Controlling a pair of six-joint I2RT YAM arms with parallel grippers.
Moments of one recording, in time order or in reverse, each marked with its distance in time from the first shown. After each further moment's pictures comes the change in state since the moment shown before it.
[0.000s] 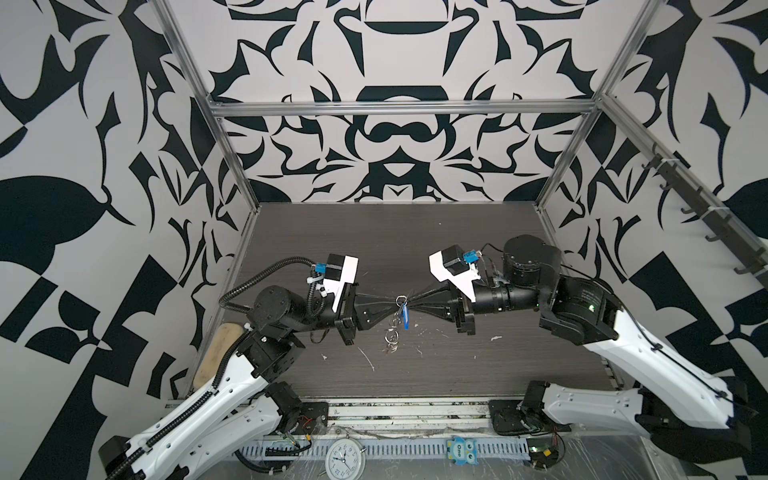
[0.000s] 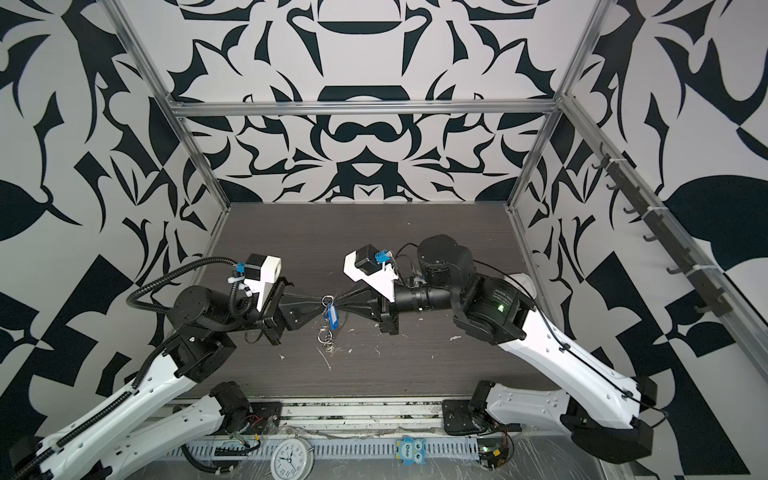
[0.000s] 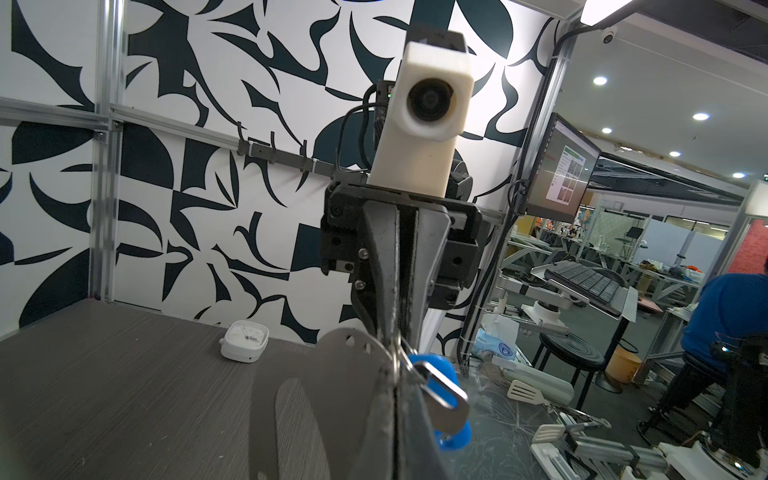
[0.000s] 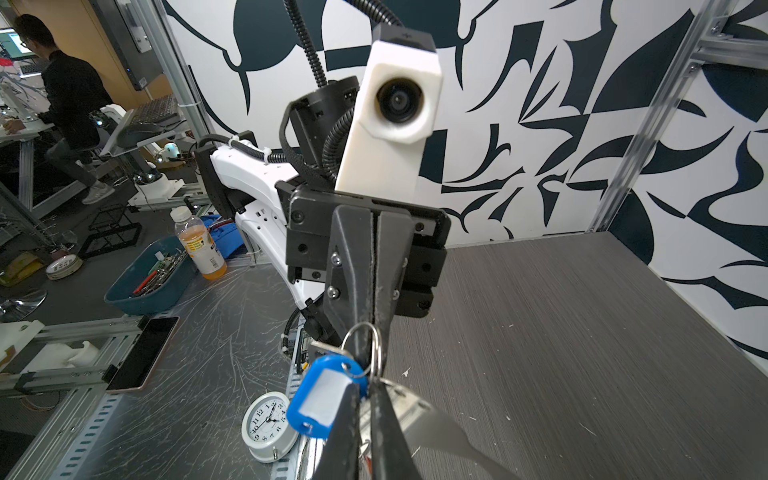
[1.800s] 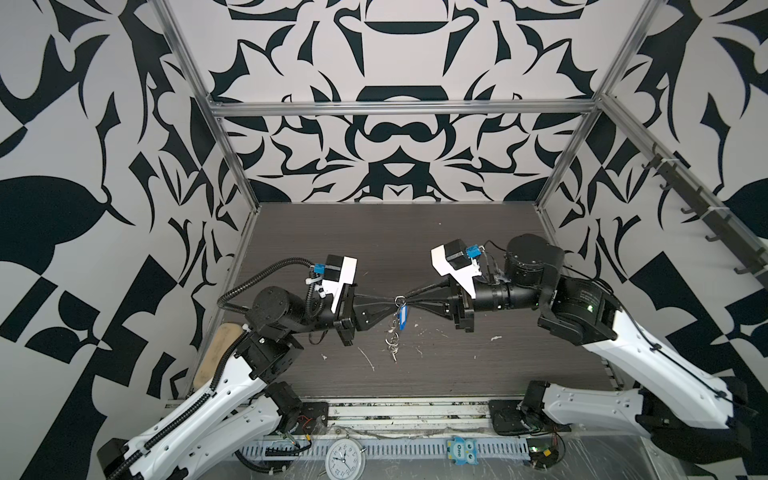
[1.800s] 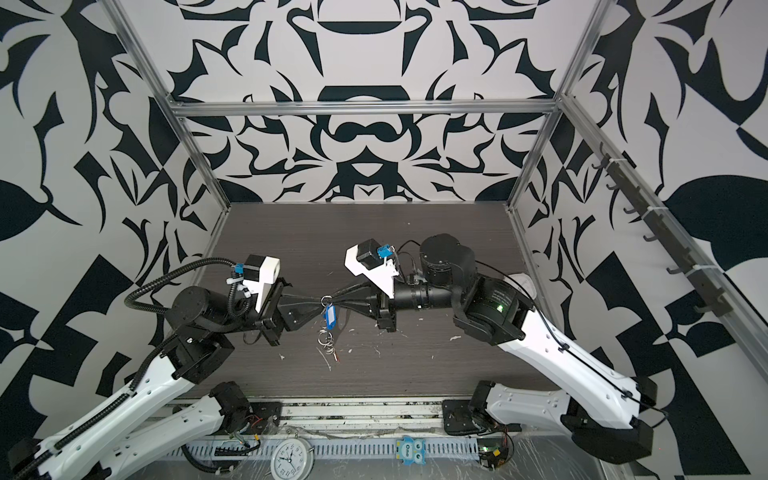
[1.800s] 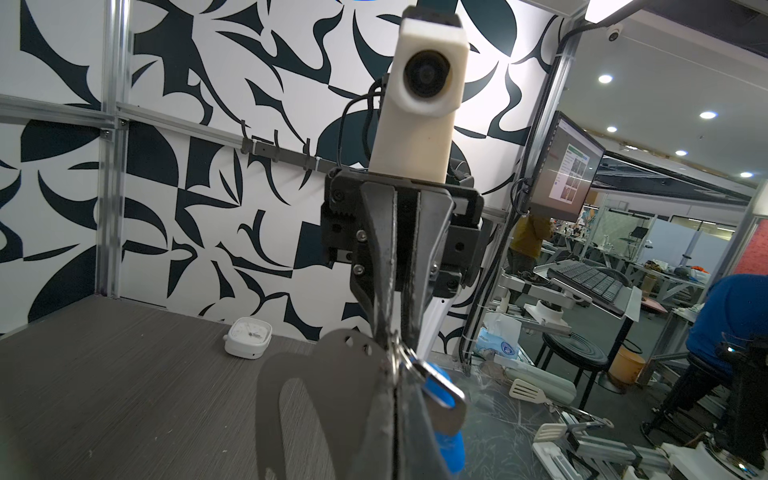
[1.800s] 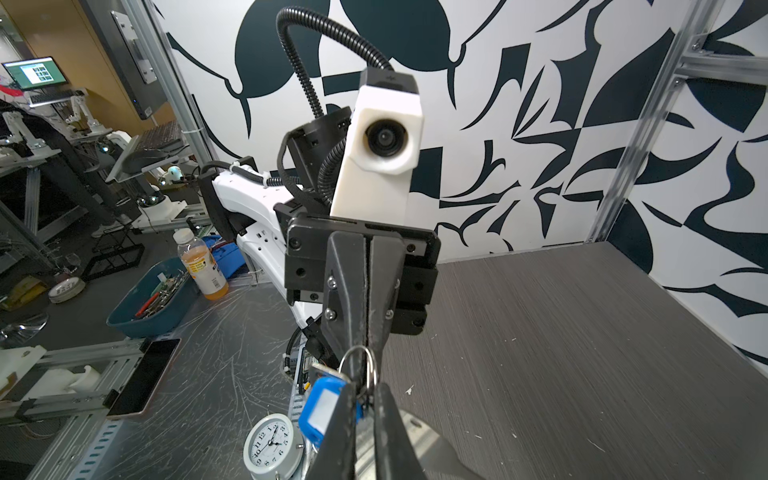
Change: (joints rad) left arm 0.000 -0.015 0.000 -0.027 -0.008 0.012; right arm 0.000 -0.003 -0.017 0.073 0.003 0.060
